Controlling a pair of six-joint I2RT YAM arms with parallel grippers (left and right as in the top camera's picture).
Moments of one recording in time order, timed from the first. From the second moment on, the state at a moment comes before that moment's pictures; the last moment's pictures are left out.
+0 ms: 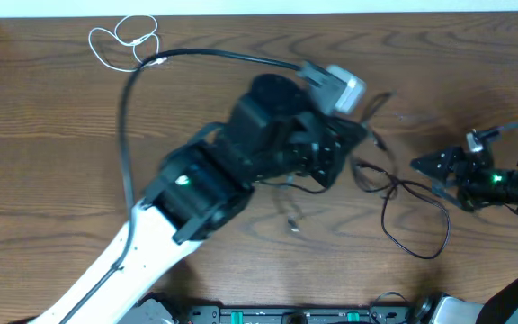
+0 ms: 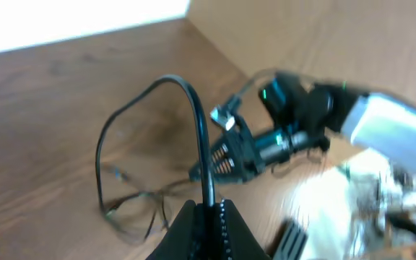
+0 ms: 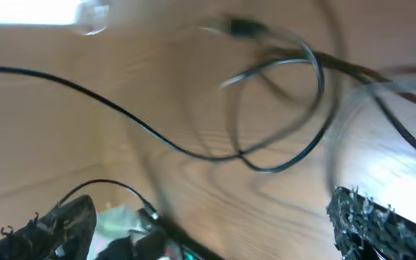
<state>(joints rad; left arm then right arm) -0.79 1.36 1.61 -0.68 0.32 -0.37 -0.49 1.47 1.03 -1.17 -0.93 -0.13</state>
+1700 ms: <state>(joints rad) -0.74 1.16 1.61 -0.48 0.19 -0.68 0.21 1.47 1.02 0.14 -1.23 0.46</state>
